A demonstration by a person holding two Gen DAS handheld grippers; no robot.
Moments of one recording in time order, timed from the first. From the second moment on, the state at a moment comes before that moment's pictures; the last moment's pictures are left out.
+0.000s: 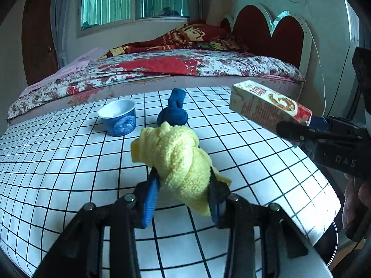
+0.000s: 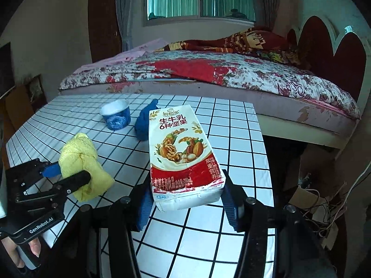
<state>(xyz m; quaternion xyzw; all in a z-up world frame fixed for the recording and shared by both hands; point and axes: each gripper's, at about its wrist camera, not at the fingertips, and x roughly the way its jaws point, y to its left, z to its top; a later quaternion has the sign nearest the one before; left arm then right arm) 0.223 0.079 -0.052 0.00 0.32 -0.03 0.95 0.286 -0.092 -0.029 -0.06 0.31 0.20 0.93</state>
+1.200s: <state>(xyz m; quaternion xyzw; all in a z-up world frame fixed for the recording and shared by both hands) 0.116 -0.076 -0.027 0.06 0.26 -0.18 0.95 0.115 -0.259 -0.018 -0.03 0.26 0.05 0.96</state>
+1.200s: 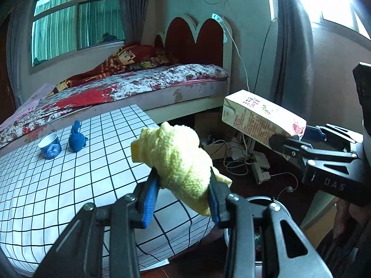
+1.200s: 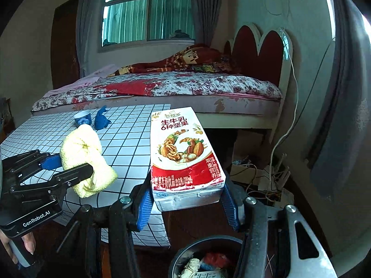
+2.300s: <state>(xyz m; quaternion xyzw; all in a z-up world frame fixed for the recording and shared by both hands) 0.091 -0.182 -0.087 0.11 0.33 -0.29 0.89 0.064 -0.364 -0.103 0.03 0.35 -0.02 0.94</state>
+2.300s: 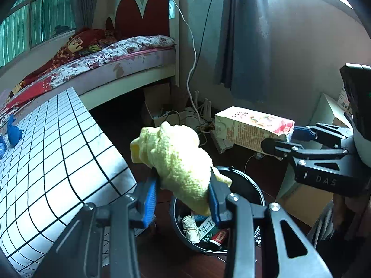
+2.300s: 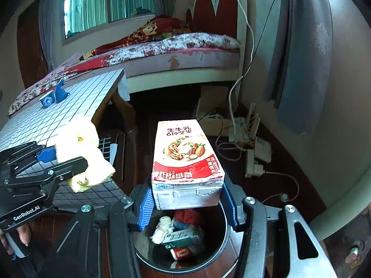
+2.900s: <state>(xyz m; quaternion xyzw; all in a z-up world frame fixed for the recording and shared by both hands) 0.095 -0.211 -0.149 0.11 0.41 -0.33 0.84 0.079 -0.379 -0.166 0.02 0.45 -0.01 0.89</state>
